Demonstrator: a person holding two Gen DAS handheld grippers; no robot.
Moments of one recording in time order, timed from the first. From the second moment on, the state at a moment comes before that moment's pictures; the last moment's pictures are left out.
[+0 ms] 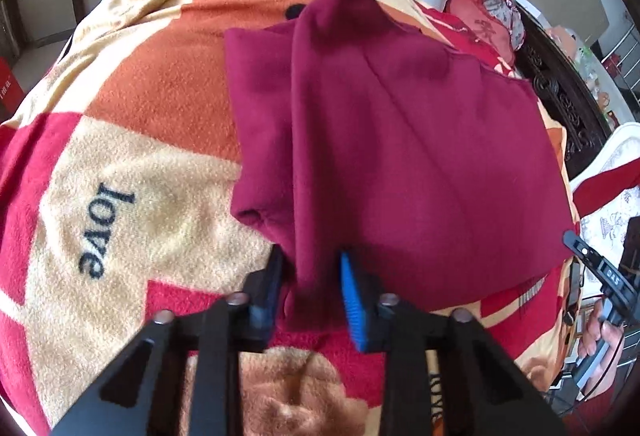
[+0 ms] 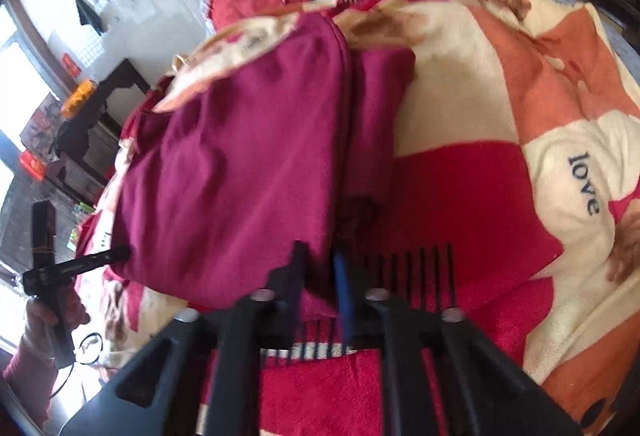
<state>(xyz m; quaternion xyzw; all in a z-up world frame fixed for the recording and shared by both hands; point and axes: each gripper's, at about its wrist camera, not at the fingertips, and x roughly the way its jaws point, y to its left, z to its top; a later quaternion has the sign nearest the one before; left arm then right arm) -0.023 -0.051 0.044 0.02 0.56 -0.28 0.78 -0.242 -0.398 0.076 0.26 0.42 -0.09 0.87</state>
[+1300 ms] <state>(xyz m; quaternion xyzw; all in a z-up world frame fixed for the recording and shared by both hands) -0.010 -0.053 0.045 0.07 0.51 -0.23 0.83 -0.107 -0.437 0.095 0.20 0.39 -0.17 0.88</state>
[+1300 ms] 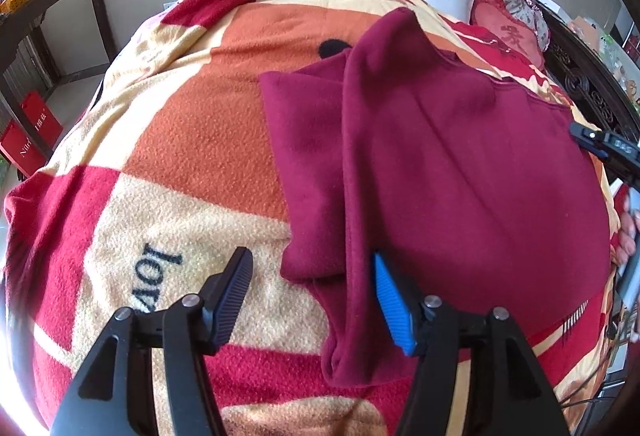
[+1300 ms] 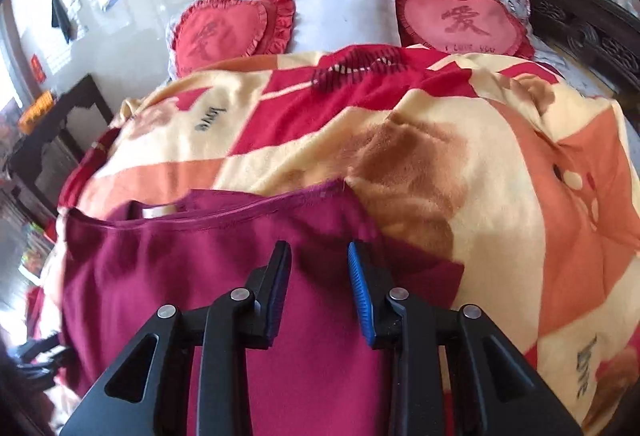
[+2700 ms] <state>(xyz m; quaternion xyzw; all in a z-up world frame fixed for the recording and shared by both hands) -0.013 -0.023 0.029 -0.04 0.54 -0.26 0.80 0.076 -0.214 0.050 0.17 0.50 0.05 0.85</state>
